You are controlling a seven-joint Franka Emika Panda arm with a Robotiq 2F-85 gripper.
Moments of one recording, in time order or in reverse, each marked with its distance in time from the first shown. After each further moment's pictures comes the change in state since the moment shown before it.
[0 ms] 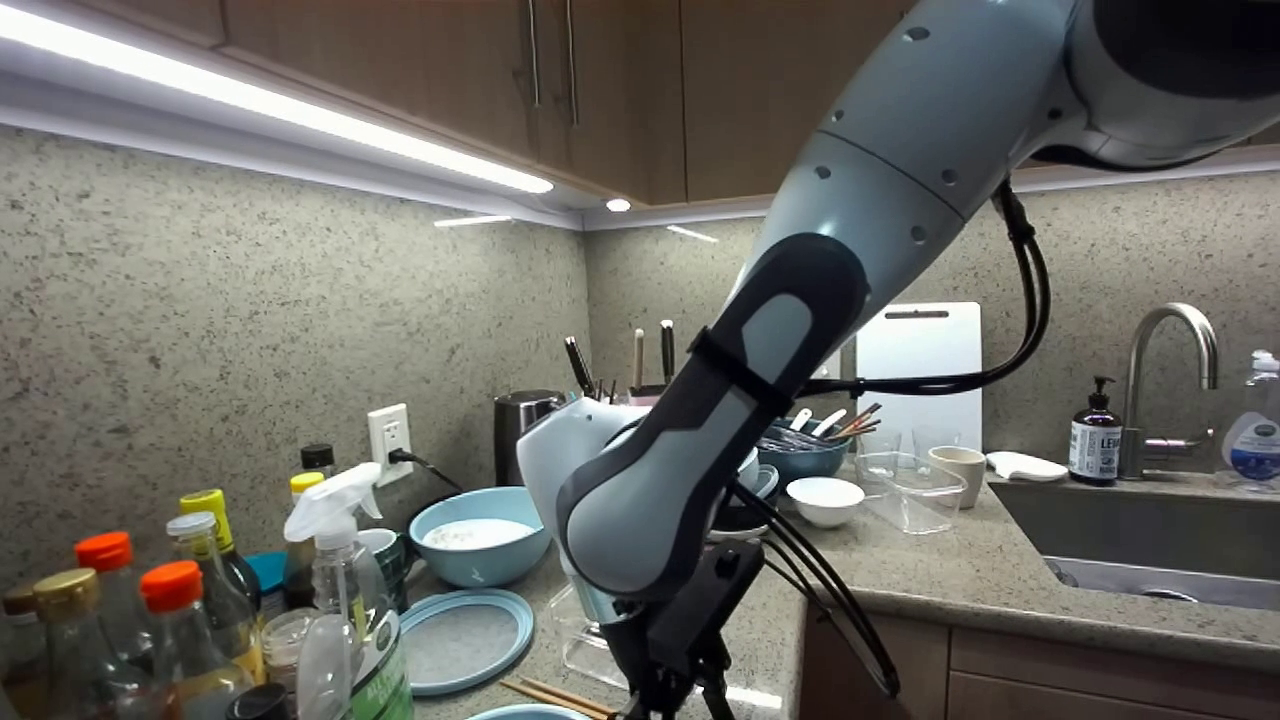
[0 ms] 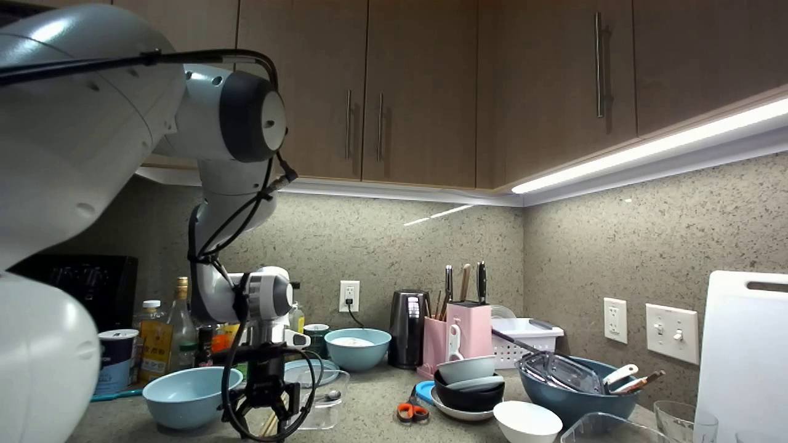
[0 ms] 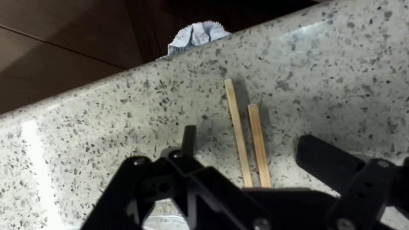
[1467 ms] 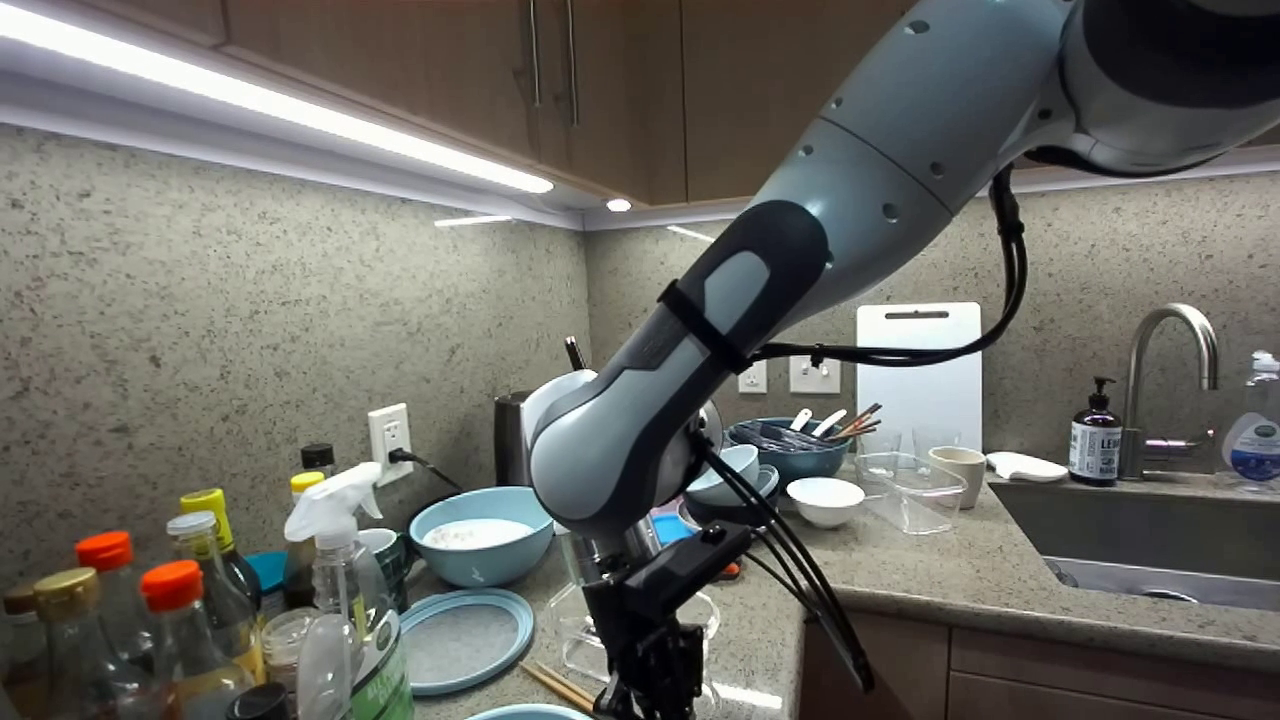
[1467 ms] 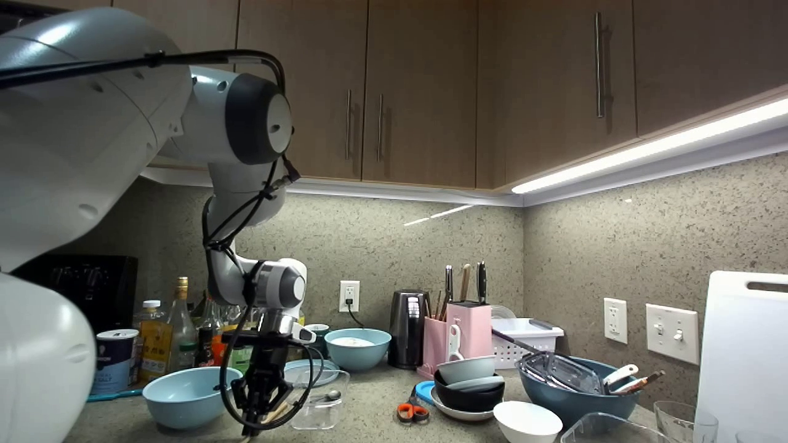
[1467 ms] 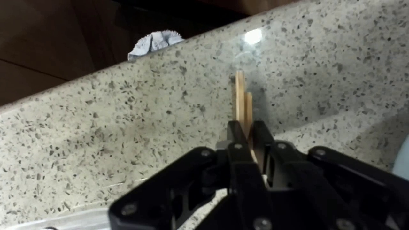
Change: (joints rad) arm -0.033 0.006 0.015 0.076 0.201 -0.090 -0.122
